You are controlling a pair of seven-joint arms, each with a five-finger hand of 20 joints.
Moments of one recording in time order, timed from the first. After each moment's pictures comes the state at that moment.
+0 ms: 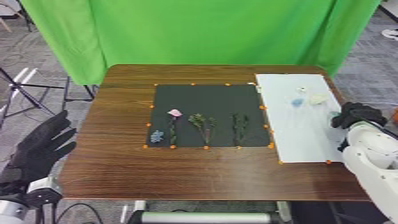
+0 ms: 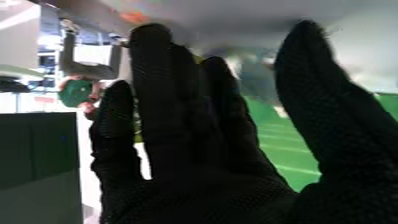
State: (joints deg) left arm 142.8 -62.5 -119.1 -127.8 44.4 0.3 1.9; right arm -86.0 -43.0 76.5 -86.4 -132.9 -6.9 34.5
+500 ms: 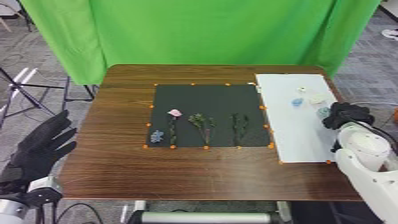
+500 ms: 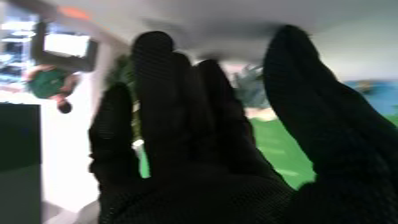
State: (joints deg) left arm 142.6 -62.2 -119.0 -127.7 44.4 0.3 1.6; right arm -86.2 -43.6 75.0 -90.1 -136.1 -12.5 33.5
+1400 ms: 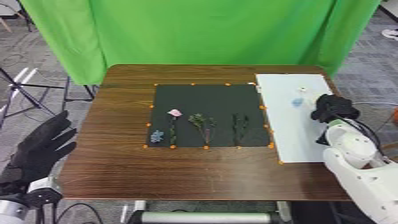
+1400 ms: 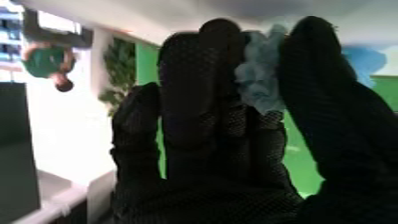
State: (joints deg) left arm 142.7 -62.6 -119.0 -127.8 44.4 0.4 1.6; right arm -82.8 -46.1 70.3 -86.2 -136.8 3.2 28.3
